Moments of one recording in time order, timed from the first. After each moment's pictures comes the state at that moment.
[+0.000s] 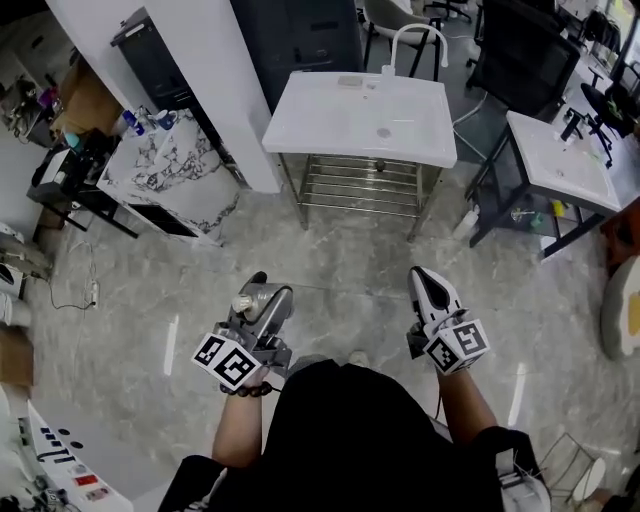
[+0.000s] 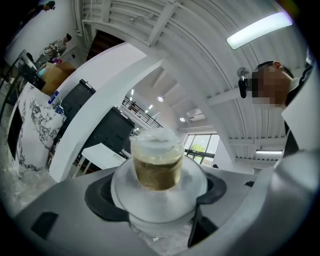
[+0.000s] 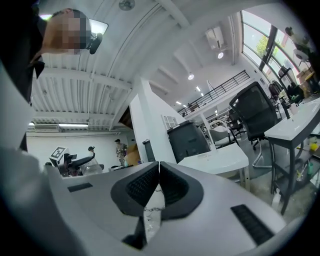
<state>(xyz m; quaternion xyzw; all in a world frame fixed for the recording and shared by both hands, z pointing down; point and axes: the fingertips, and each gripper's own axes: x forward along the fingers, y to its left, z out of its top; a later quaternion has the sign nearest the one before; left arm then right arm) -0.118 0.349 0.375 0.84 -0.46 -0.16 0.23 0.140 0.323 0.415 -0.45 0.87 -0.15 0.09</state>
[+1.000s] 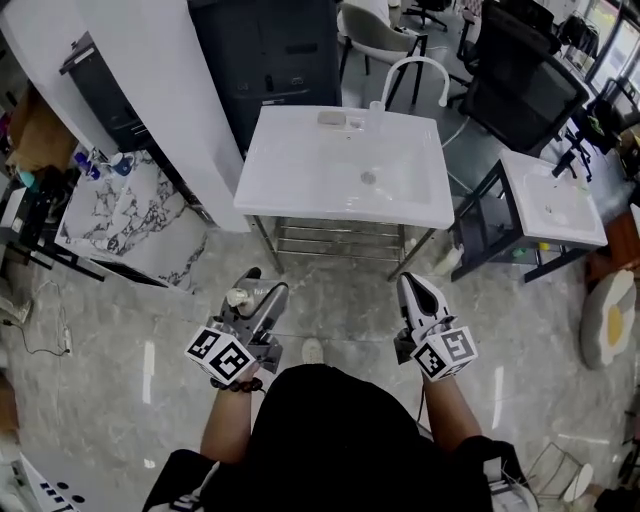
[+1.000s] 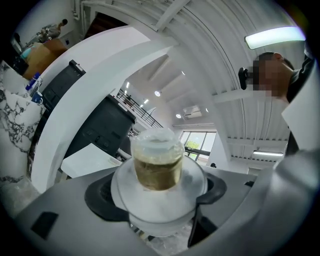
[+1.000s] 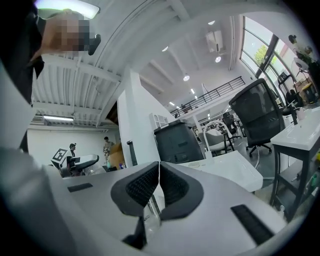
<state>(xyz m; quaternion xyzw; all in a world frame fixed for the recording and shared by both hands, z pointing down) -0.136 0.097 0.393 0.86 -0.42 -0.15 0.24 0.116 0.109 0.416 -0.51 0.85 -0.14 0.08</state>
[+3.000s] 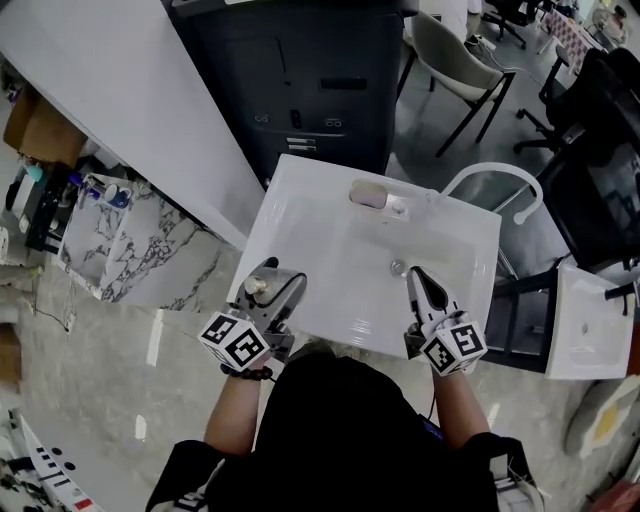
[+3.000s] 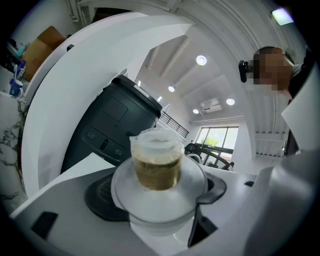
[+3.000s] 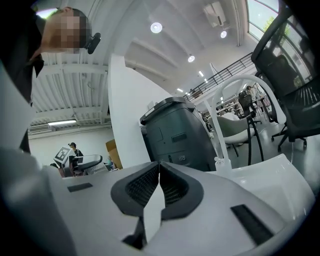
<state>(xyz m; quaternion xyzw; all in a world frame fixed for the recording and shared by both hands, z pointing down) -0.107 -0.265 0.432 0.82 -0.50 -0.11 0.26 0.128 -0.292 0.457 -0.42 0.89 -0.19 0.04</state>
